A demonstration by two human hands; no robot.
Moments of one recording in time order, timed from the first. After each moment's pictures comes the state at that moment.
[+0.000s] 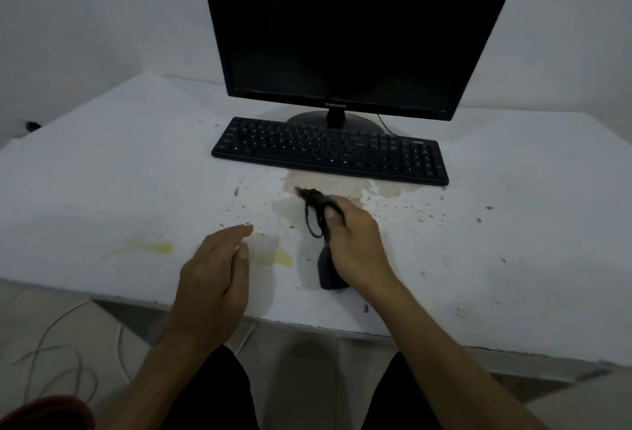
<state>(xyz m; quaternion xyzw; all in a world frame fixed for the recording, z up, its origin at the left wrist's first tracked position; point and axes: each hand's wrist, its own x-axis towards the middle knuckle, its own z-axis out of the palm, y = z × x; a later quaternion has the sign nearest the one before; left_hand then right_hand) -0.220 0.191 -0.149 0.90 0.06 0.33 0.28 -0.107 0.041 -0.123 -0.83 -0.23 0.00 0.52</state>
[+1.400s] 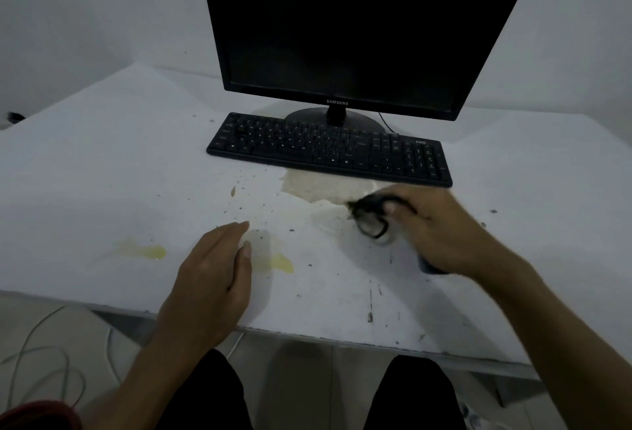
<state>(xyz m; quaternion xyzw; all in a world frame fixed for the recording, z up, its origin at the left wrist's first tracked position) -0.211 0.203 -0.151 0.93 0.09 0.27 0.23 -0.077 -0.028 -0.066 -0.88 -0.33 0.06 0.34</state>
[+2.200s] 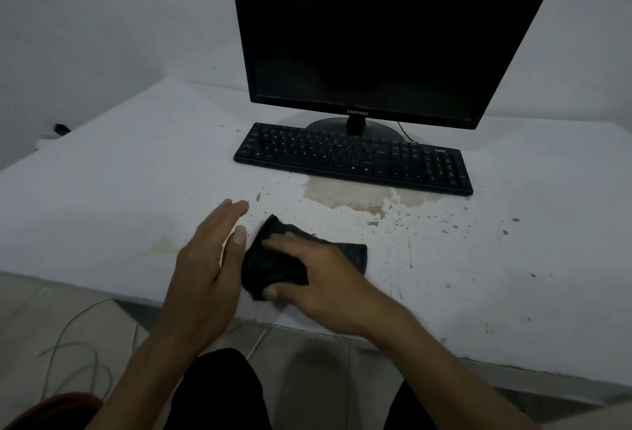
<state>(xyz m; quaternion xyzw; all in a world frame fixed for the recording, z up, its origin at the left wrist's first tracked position) -0.229 0.216 -0.122 0.87 0.10 0.32 0.37 -0.149 0.071 -0.110 -0.78 -0.43 0.18 0.41</state>
